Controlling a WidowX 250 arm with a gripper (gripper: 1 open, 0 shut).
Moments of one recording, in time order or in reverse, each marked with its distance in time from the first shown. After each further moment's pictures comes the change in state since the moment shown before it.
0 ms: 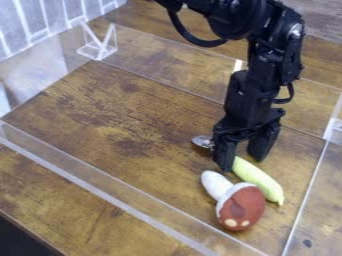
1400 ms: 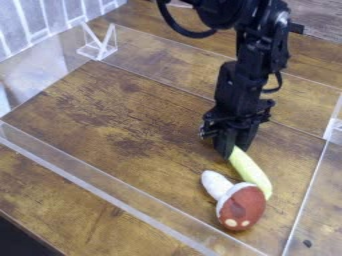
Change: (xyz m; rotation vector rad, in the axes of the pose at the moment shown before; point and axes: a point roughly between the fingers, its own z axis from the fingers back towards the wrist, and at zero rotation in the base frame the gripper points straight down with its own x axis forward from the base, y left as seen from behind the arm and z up) arm 0.014 0.011 0.016 0.040 0.022 0.002
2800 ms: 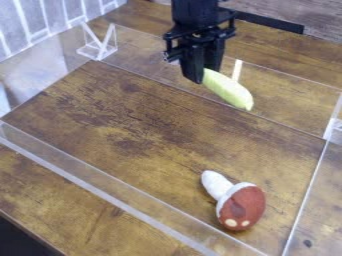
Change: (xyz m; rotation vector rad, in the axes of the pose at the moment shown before) arm 0.062 0.029 0.079 -0.165 0.049 0.211
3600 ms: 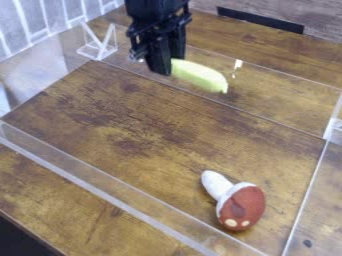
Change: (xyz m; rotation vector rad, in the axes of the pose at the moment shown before) arm 0.020 0.027 0.002 -0.078 0.007 0.251
